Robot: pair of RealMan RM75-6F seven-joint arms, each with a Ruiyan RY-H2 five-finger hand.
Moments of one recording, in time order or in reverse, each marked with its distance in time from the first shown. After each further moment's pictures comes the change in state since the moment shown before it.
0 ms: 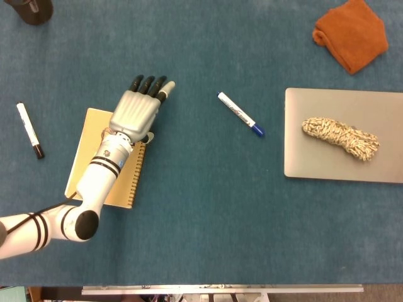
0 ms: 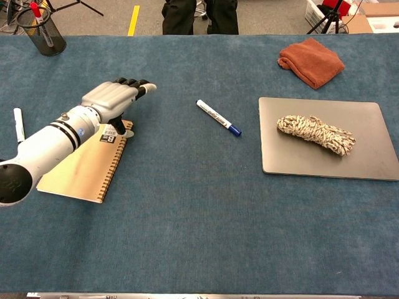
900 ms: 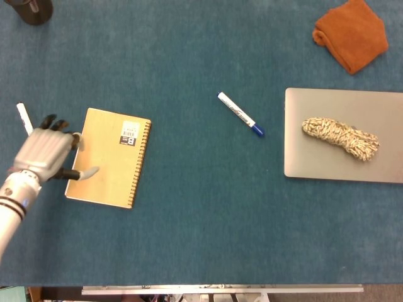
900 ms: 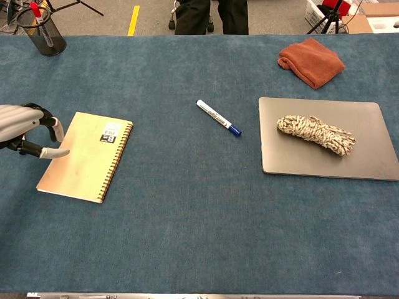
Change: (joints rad) left arm 0.196 0.515 0.222 -0.376 0.111 0.004 -0.154; right arm 0.042 -0.002 -0.005 -0.038 -0.032 -0.038 -0.045
